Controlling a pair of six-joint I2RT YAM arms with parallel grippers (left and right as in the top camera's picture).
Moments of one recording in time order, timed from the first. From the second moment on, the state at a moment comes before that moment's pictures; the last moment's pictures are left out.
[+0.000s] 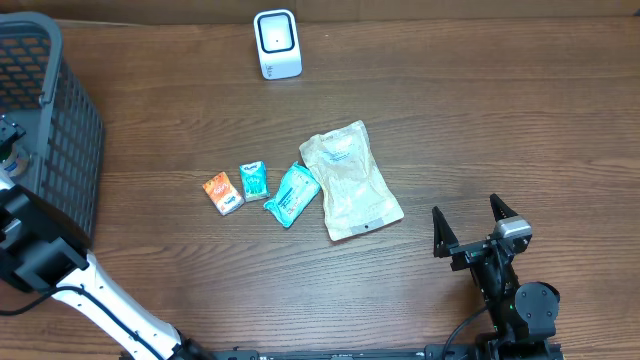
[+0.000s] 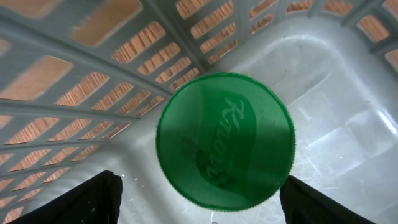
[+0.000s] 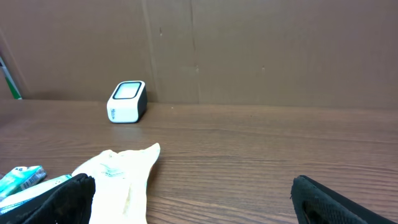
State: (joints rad) left arm 0.70 2.36 2.26 -1.06 -0.28 -0.22; right arm 0.07 0.01 0.02 -0.02 -0.16 0.07
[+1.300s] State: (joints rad) left arm 0.70 2.46 2.26 -0.96 -0.27 -0.20; right arm 0.07 0.01 0.02 -0.02 -0.16 0.07
